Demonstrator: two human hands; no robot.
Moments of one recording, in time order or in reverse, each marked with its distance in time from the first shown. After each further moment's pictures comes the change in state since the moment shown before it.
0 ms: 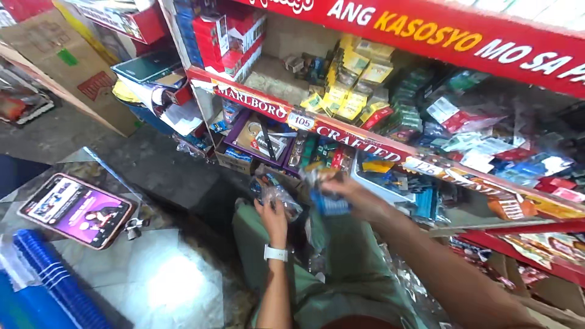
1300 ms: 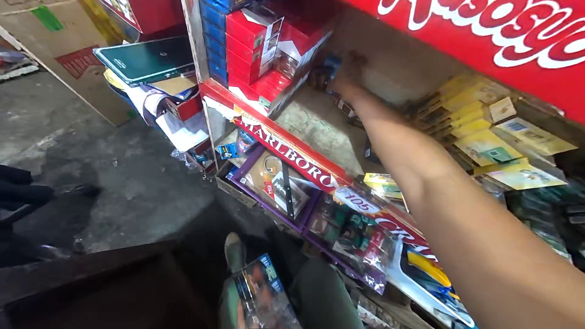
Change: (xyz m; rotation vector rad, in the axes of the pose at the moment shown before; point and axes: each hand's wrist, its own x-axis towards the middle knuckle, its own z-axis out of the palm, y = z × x) left_hand 0.013 -0.067 -0.029 -0.135 0.027 -0.141; right_hand 0.507 -0.199 -0.037 -1.271 0.585 -0.245
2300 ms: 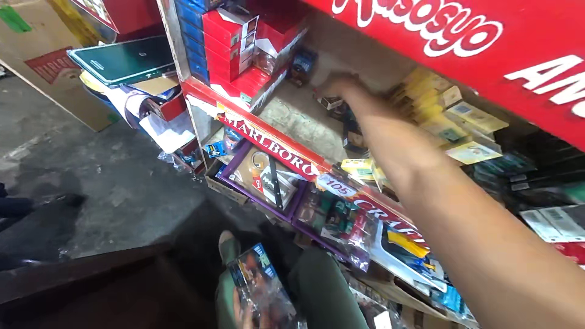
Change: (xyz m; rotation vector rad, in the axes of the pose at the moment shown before) left_hand -0.001 0.001 0.004 0.023 0.001 0.056; right_hand -0.036 0.027 -0.038 -0.259 -0.308 -0.002
